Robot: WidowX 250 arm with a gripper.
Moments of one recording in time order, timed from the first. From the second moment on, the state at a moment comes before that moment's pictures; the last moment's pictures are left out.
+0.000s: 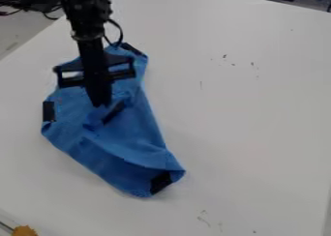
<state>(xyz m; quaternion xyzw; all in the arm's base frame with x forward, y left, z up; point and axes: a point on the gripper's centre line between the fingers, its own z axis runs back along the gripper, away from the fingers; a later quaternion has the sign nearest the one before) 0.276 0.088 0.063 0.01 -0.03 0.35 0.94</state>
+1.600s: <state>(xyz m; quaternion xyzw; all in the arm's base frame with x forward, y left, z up) 0.403 -0.082 0.038 -0.20 -0.04 0.36 0.91</state>
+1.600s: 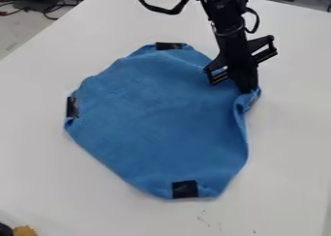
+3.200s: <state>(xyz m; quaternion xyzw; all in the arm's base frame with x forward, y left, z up) 0.386 -0.064 0.074 -0.01 -0.10 0.20 0.97</state>
